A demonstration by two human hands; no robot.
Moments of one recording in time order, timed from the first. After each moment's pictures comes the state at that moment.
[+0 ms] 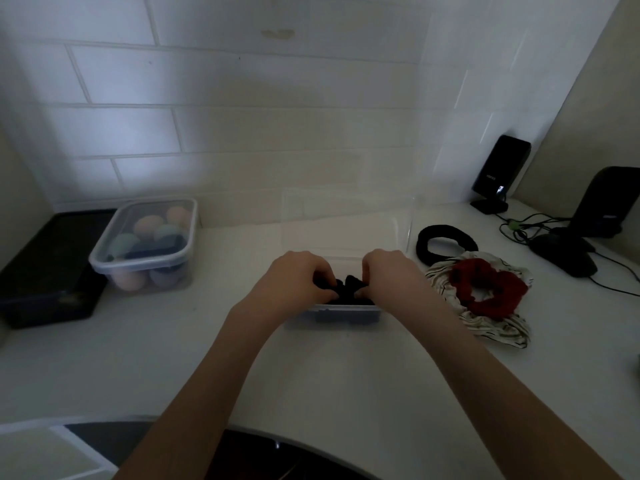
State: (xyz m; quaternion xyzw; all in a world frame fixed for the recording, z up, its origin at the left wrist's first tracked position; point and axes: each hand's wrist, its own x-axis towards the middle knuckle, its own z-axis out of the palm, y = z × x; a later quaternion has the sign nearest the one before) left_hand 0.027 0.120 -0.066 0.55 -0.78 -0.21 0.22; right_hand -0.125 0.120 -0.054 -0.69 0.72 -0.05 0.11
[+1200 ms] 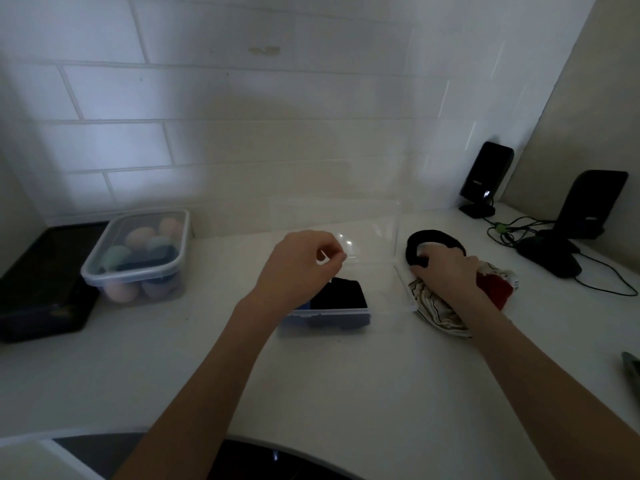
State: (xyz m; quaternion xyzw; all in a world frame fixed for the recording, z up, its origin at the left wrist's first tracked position) left_hand 0.010 0.117 -0.048 0.49 -0.78 -0.15 0.37; right_hand -0.239 0.075 -0.087 -0.60 0.79 -0.11 0.01
